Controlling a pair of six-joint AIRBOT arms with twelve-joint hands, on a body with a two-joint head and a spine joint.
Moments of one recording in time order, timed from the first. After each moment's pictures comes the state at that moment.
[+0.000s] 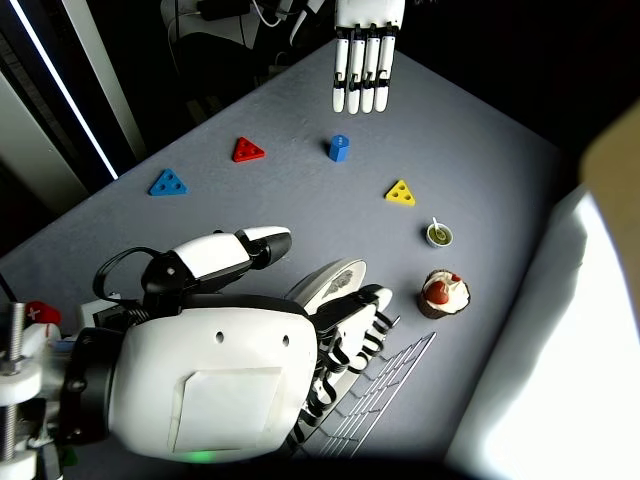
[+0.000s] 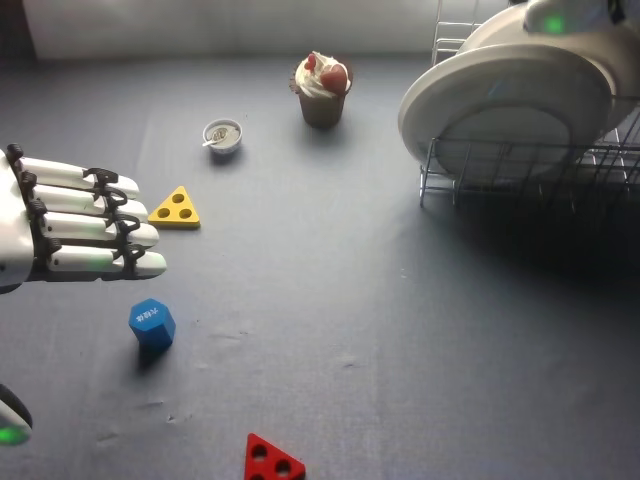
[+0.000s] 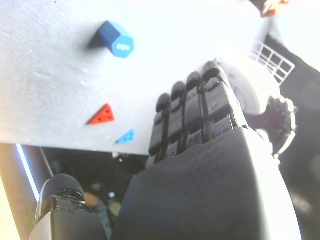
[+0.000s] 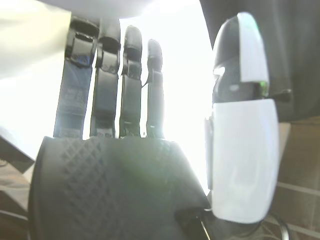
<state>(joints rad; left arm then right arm) 0.44 -0.58 1.02 1.54 -0.63 0.00 -0.18 -1.02 1.50 -0.92 0.41 0.91</state>
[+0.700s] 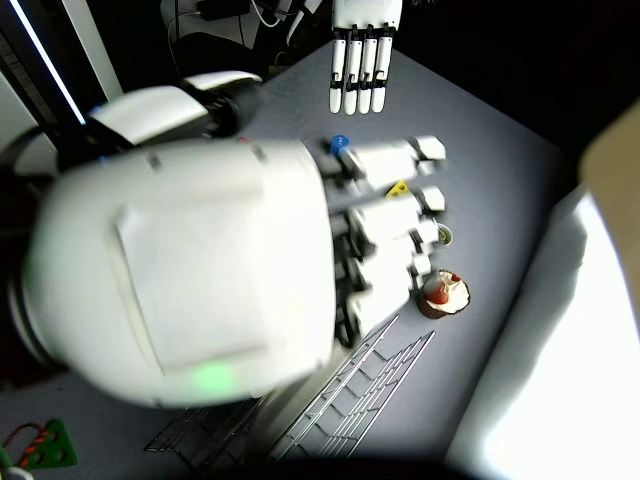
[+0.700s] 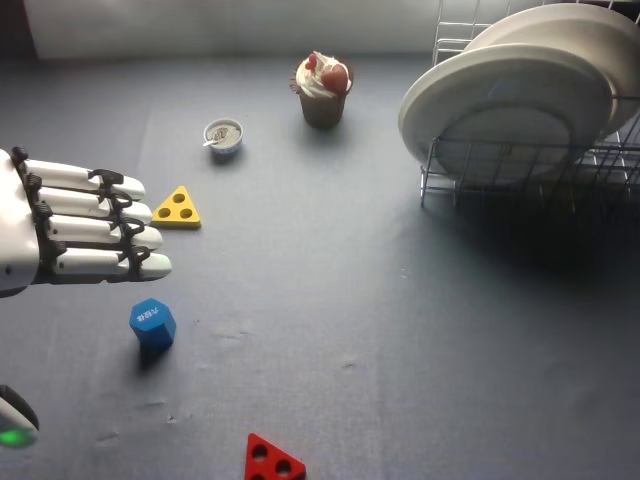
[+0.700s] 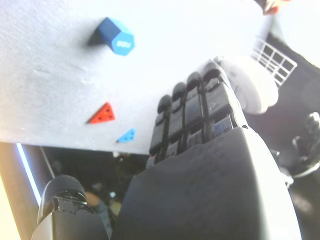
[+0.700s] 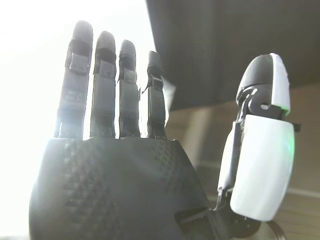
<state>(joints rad) 0.44 -0.58 1.01 1.54 -0.62 0.00 -0.08 -0.99 1.53 -1.02 0.83 0.65</state>
